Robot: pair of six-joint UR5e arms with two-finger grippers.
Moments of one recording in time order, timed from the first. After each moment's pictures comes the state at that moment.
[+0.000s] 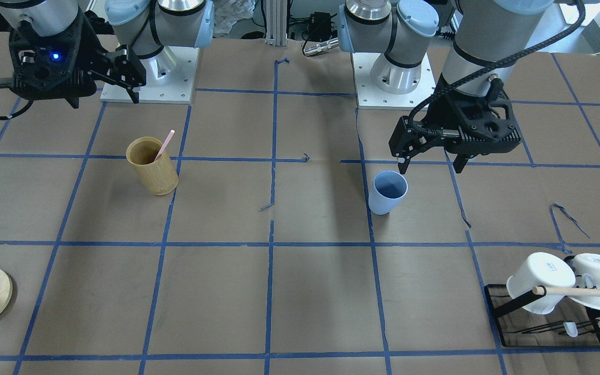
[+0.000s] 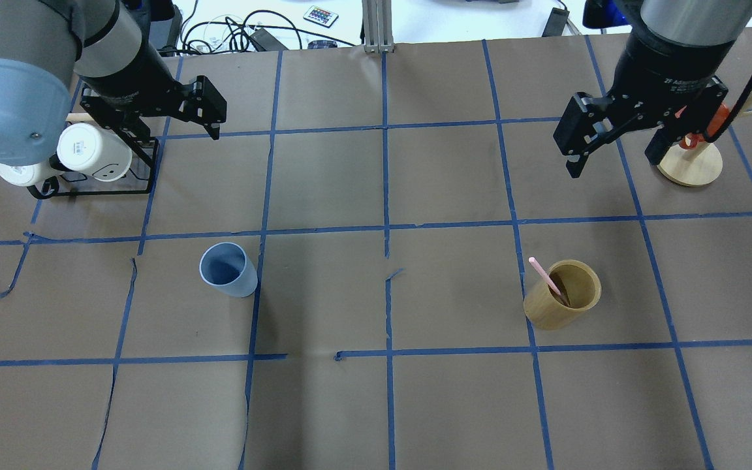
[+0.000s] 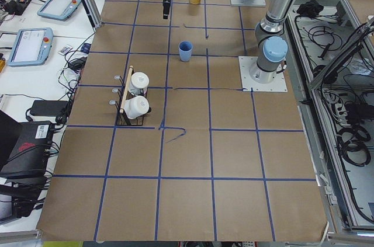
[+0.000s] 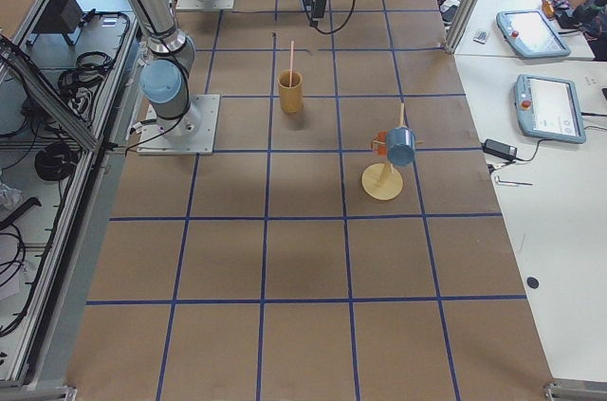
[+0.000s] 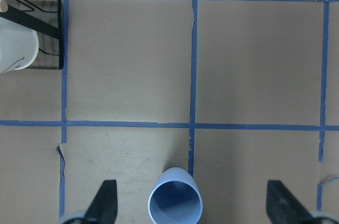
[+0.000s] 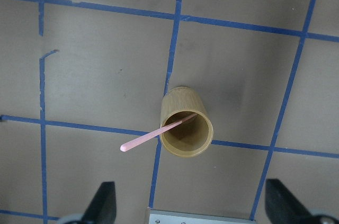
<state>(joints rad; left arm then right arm) -1.56 -1.60 -1.61 -1.35 1.61 -0.02 1.53 -1.59 1.50 -1.34 -1.59 -0.17</state>
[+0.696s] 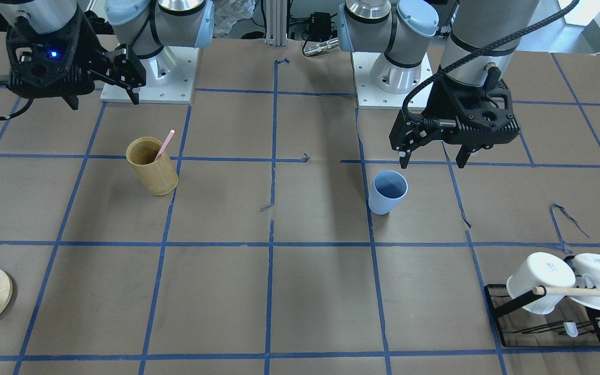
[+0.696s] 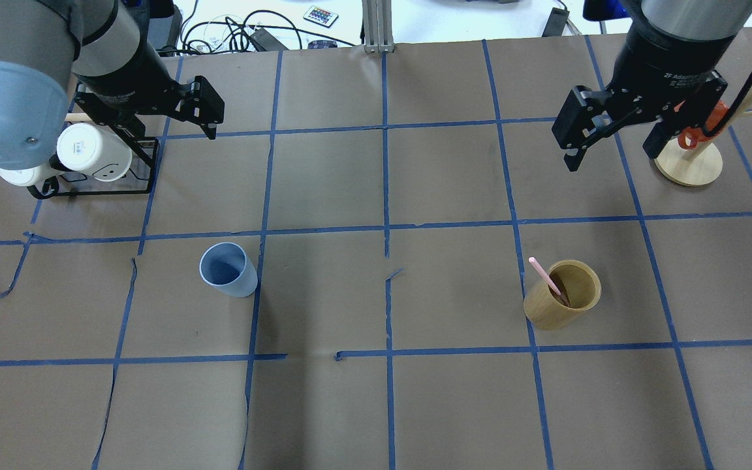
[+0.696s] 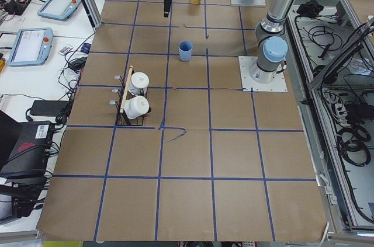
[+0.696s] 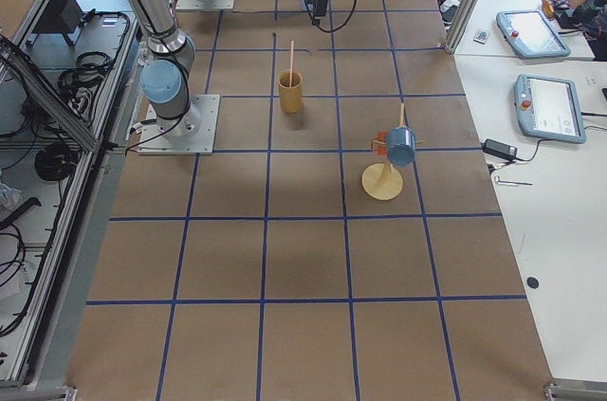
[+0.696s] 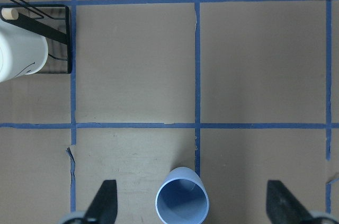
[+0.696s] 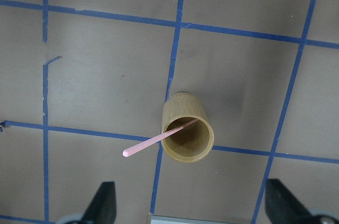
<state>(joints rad) -1.57 -1.59 -1.61 -1.35 1.62 0.00 1.54 -1.59 1.49 -1.36 -1.58 -0.17</state>
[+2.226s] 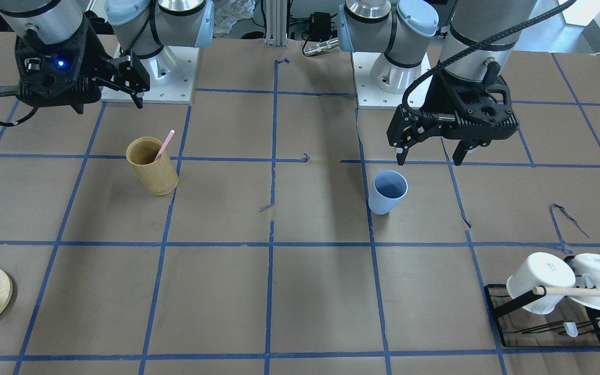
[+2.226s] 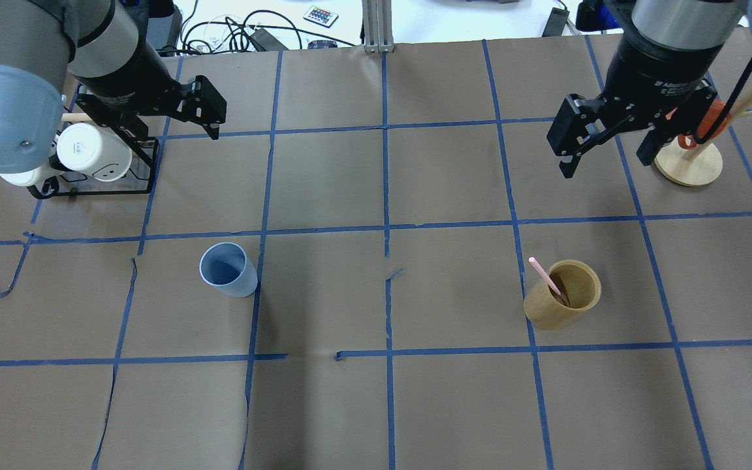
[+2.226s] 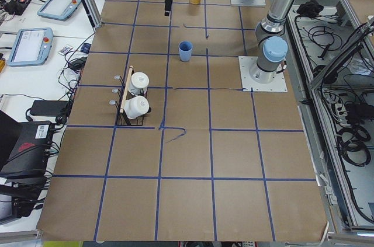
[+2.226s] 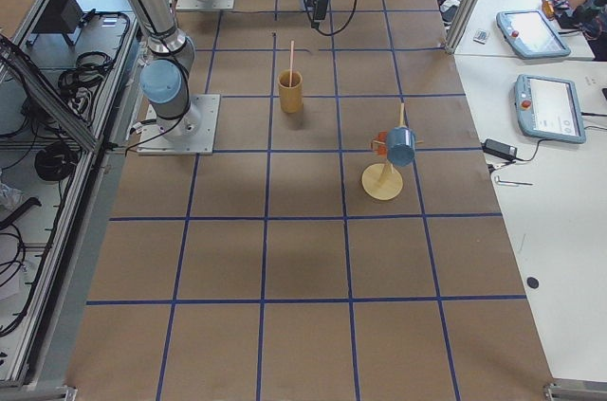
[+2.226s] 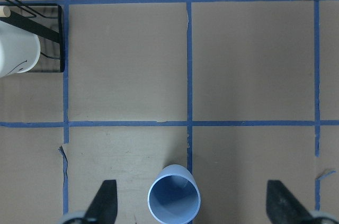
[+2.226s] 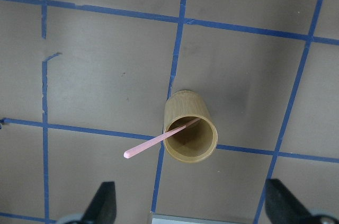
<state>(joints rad) -1.57 -1.58 -1.61 -1.36 1.60 0.00 1.54 -1.58 1.51 -1.36 -1.58 -0.17</state>
